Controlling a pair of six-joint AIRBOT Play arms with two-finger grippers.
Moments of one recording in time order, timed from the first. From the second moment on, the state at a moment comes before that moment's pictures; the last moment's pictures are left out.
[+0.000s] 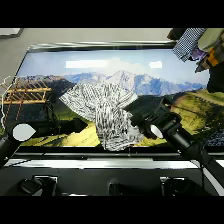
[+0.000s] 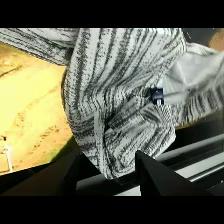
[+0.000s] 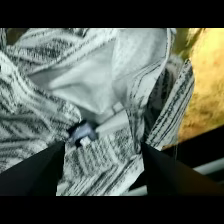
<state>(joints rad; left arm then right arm) -0.41 -0.86 0.76 1.07 -0.89 -1.81 0.60 -1.02 0.88 -1.64 1.04 2.85</state>
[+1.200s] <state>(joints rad) -0.24 -0.86 0.76 1.07 -0.89 -1.80 0.67 -1.30 0.87 -1.16 0.77 2.89</state>
